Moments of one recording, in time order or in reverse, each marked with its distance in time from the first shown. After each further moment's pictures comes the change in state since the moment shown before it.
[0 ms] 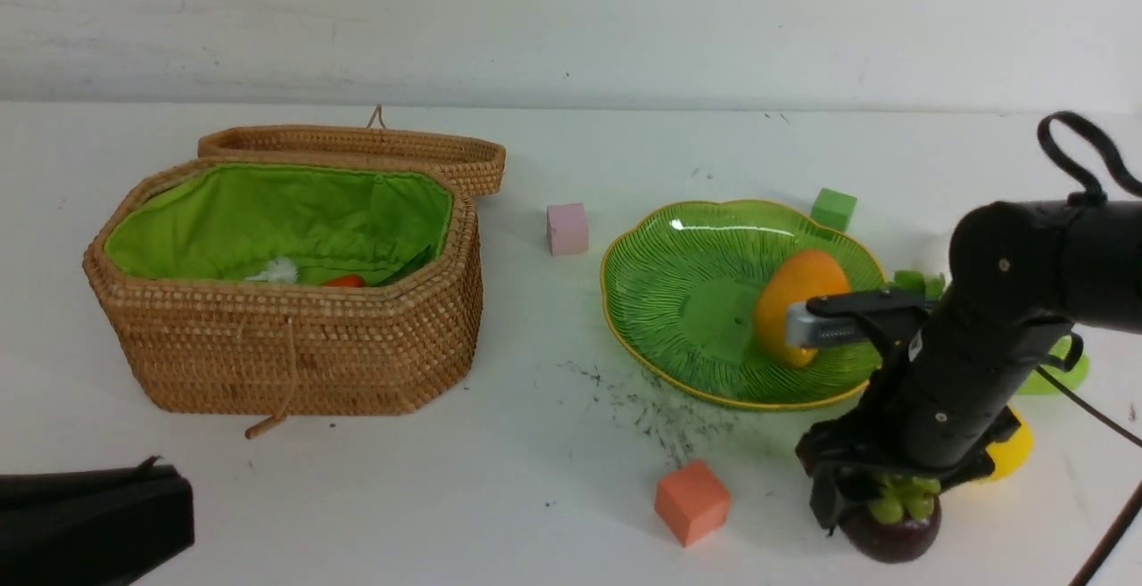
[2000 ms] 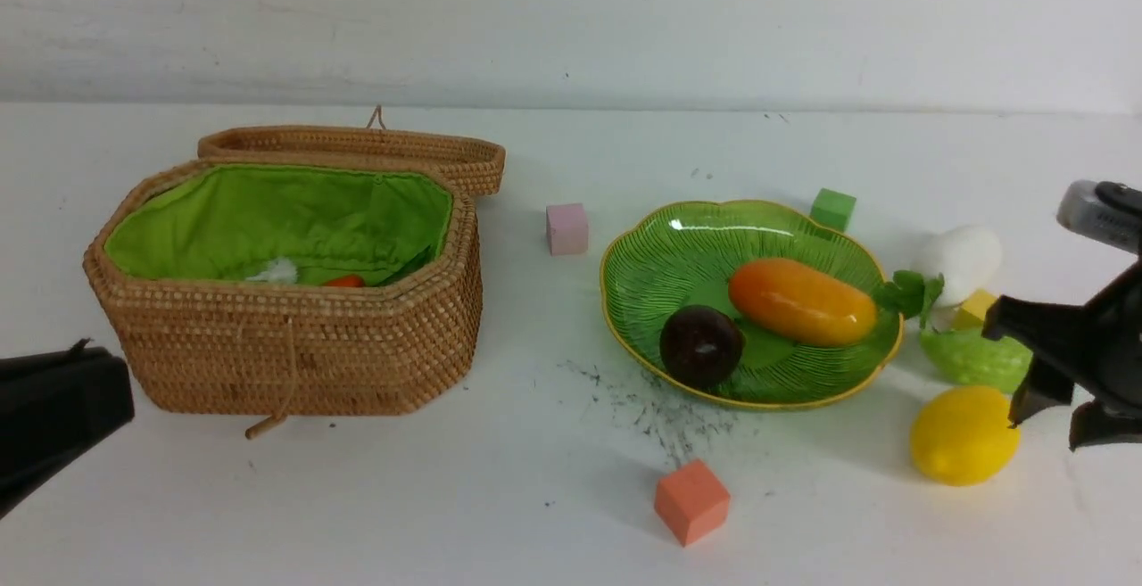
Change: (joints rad) right arm -0.248 -0.255 0.106 -0.133 -0.083 0.546; left arm 0.000 0.000 0.001 0.286 -0.067 -0.182
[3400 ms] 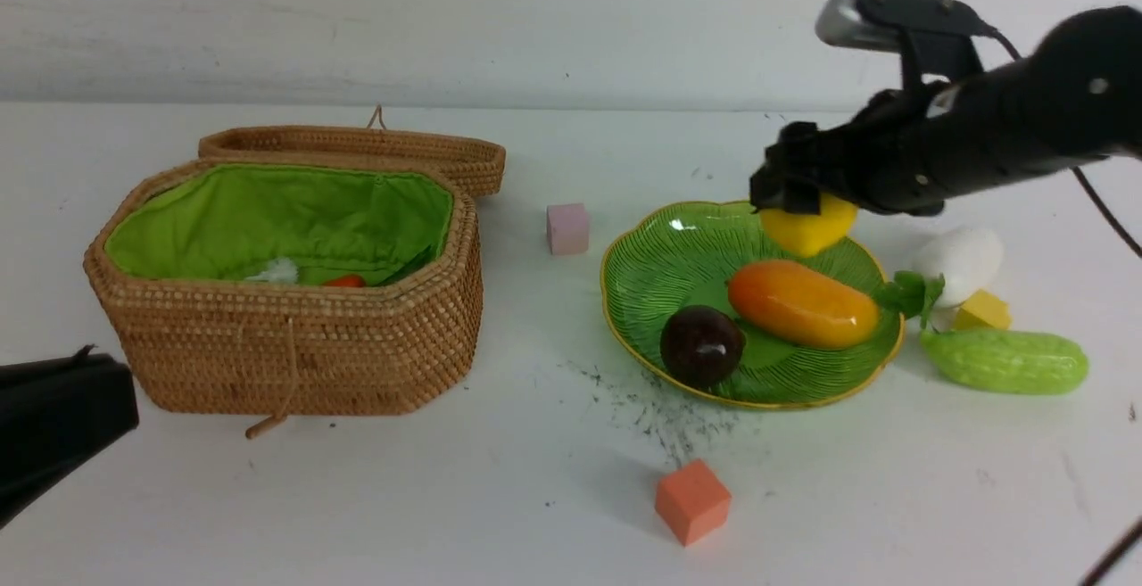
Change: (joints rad) right arm 0.225 0.248 -0.371 0.202 -0.339 -0.545; left arm 0.000 0.000 0.001 -0.023 0.001 0.000
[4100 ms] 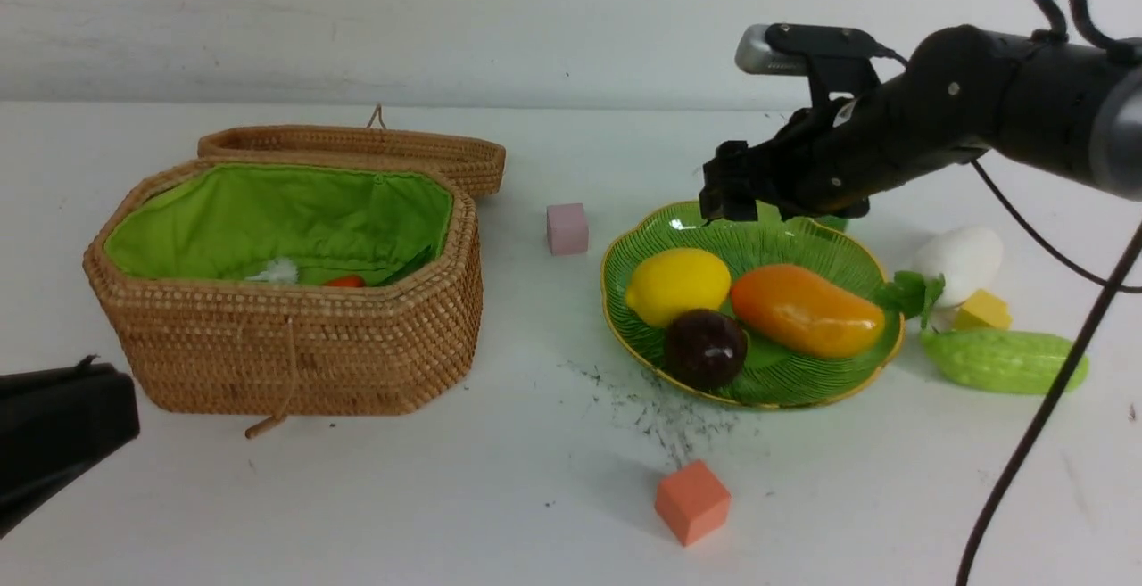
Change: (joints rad) right arm 0.011 0.140 -0.172 -0.017 0.122 -0.024; left arm 0.000 0.000 0.000 0.000 0.018 0.000
